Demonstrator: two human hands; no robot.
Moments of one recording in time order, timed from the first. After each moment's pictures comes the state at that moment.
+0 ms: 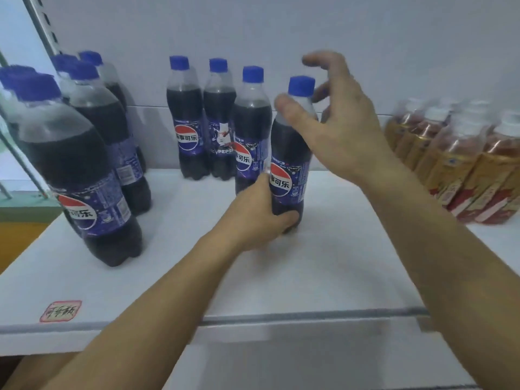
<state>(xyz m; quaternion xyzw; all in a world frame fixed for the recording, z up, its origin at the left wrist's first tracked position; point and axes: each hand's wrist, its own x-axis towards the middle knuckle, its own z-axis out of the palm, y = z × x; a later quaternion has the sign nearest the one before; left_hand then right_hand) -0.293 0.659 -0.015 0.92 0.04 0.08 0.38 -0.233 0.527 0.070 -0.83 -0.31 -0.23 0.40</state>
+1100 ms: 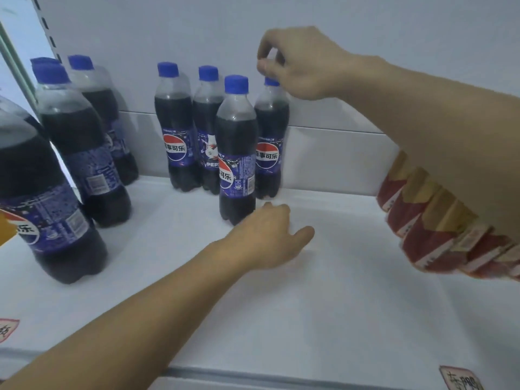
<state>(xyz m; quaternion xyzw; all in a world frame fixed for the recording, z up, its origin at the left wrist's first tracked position) -0.232 0.623 -0.024 0.97 0.10 -0.04 0.21 -0.082 0.574 0.148 -0.85 -0.45 -0.22 0.13</state>
